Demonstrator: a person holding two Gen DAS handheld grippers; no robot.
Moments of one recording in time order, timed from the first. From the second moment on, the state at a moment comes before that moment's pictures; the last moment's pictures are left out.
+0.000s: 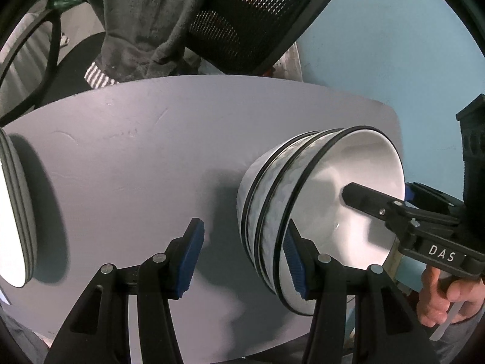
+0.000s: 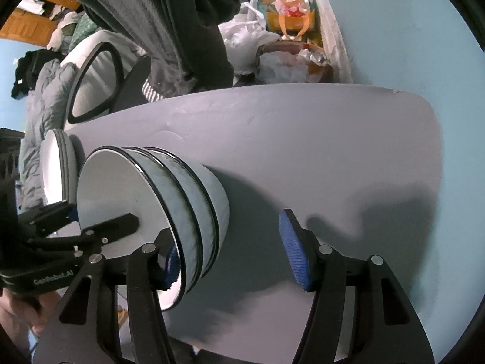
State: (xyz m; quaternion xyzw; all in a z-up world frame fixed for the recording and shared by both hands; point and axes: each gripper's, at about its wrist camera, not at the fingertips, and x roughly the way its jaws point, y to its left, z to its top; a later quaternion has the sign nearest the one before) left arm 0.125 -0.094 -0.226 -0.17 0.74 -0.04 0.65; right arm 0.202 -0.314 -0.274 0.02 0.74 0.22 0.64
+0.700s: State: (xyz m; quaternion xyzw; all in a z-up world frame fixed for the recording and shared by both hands) left arm 0.123 -0.087 -0.220 -0.21 0.73 -0.04 0.65; right arm 0.196 -0.284 -0.272 -0.02 0.74 0.25 0.62
